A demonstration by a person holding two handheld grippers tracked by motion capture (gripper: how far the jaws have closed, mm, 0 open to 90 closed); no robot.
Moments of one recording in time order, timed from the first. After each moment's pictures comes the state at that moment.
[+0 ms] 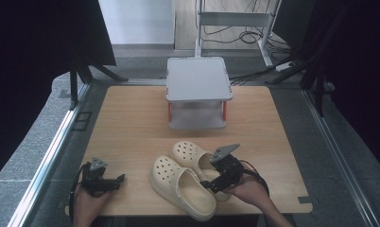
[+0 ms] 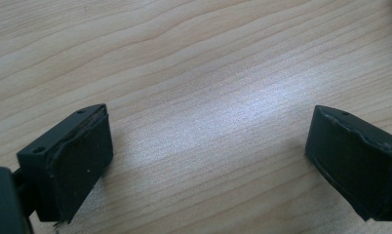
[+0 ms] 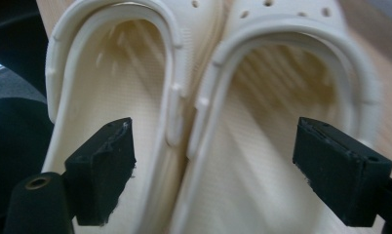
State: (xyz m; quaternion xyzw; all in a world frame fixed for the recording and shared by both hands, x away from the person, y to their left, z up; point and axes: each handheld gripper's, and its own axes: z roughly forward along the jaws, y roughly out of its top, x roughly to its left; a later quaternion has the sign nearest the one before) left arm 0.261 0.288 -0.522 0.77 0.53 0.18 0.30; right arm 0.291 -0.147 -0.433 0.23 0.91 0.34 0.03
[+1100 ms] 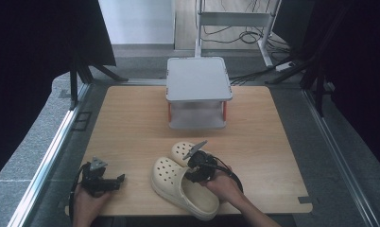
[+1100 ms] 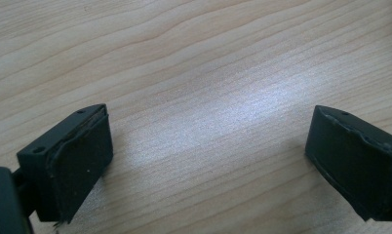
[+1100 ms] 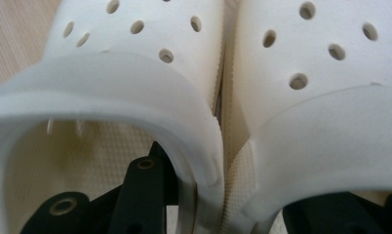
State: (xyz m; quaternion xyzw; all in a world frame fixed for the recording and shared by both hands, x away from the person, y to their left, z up) left arm 0.261 0.288 -0.522 0.77 0.53 0.18 0.30; right arm 0.311 -0.078 -0.454 0.26 0.93 0.25 0.03
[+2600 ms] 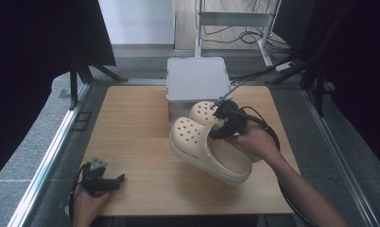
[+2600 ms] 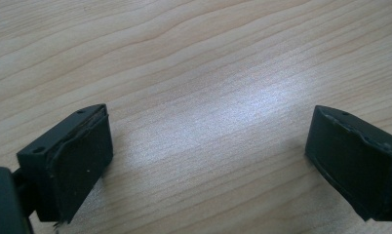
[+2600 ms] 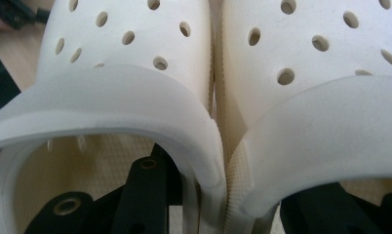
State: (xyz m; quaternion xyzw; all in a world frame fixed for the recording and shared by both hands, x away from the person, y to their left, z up) left arm 0.262 0.288 -0.522 0.77 0.53 0.18 0.30; right arm 0.362 -0.136 -0.291 0.32 0.92 0.24 0.06
